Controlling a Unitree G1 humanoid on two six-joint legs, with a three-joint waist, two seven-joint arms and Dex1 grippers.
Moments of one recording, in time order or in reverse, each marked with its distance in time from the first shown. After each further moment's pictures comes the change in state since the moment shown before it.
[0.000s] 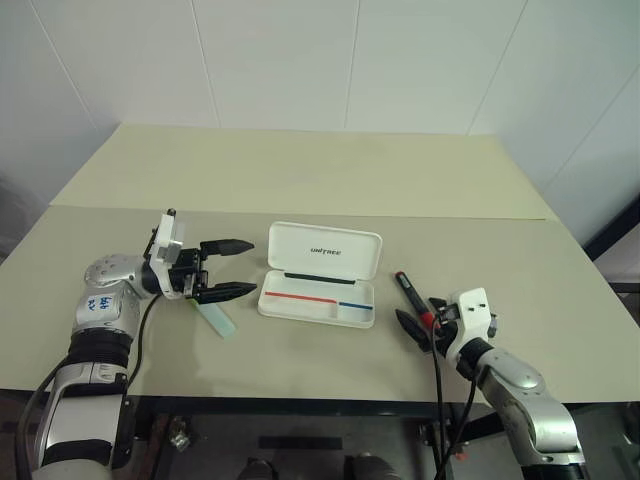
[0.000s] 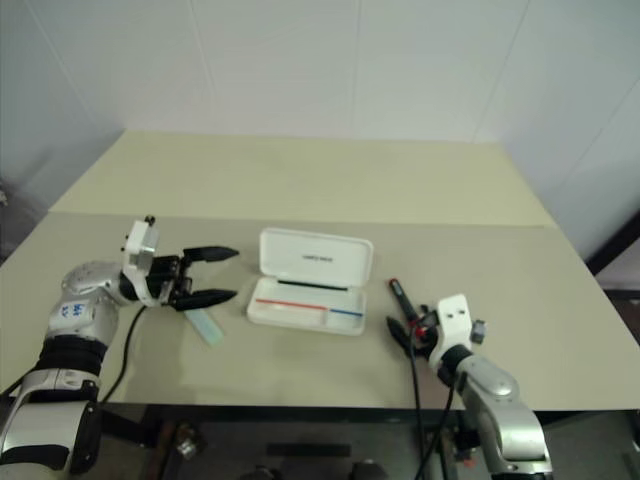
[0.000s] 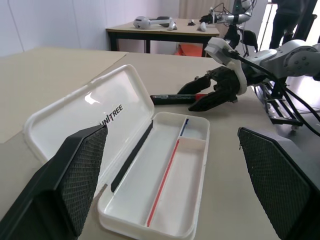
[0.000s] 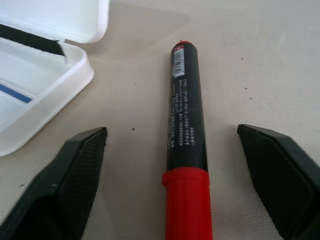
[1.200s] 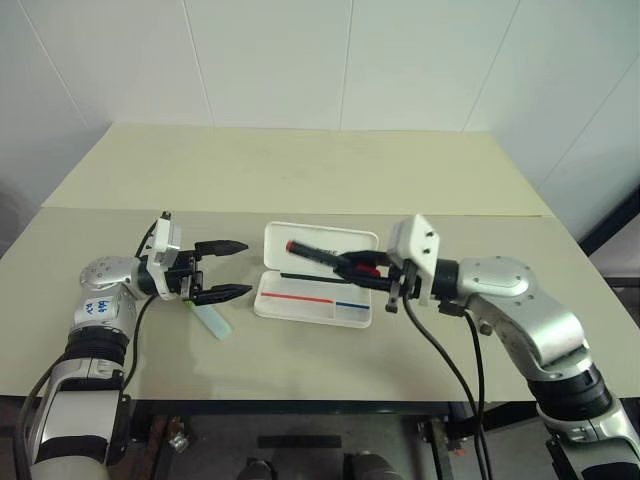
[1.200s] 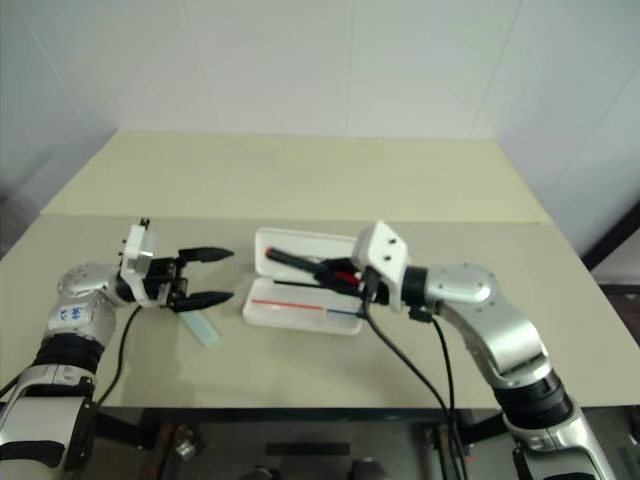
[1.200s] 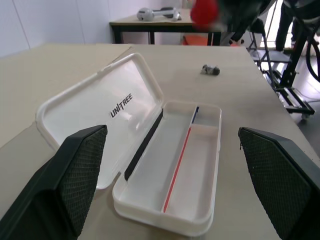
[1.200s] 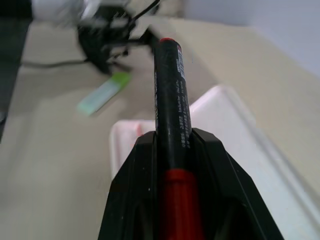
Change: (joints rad) left arm -0.022 0.050 -0.071 0.121 -0.038 -0.146 -0.001; right arm -0.516 -0.268 0.338 -0.068 0.044 -0.036 0.525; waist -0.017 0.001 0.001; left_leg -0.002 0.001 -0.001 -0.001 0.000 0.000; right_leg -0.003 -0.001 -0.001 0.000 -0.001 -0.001
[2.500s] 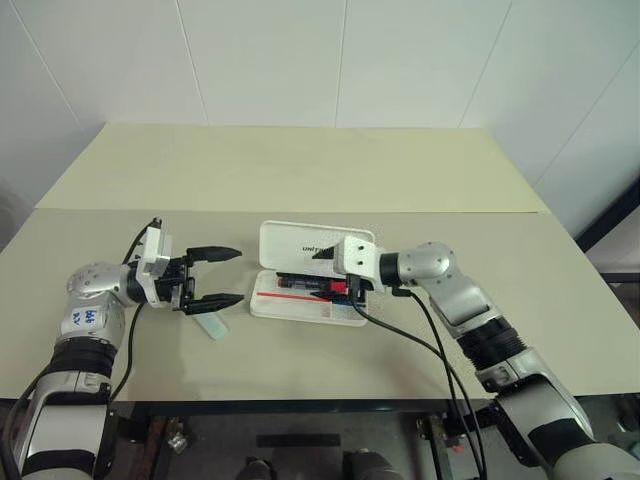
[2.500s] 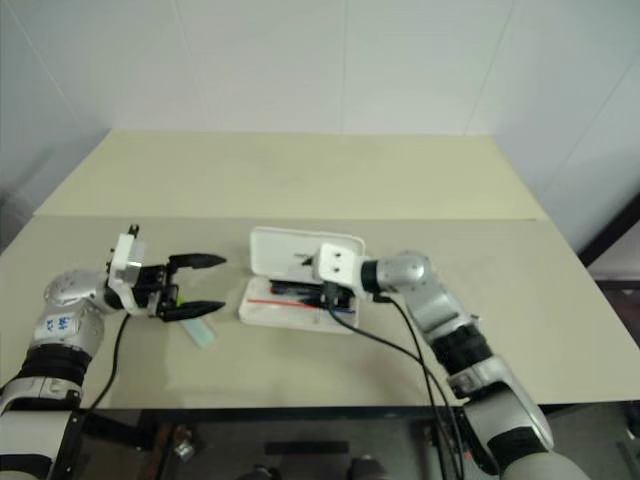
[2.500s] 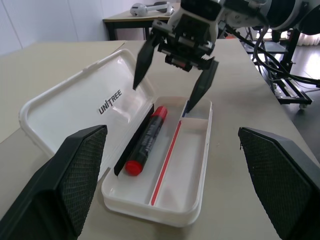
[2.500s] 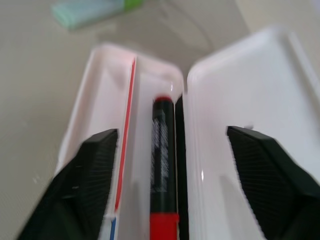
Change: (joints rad) left arm 0.092 0.024 0.015 -0.111 -0.043 -0.005 0.000; right arm -0.191 0.193 0.090 0.423 -0.314 -0.320 0.151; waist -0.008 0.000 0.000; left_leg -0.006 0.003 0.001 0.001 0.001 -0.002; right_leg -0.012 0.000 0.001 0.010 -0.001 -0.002
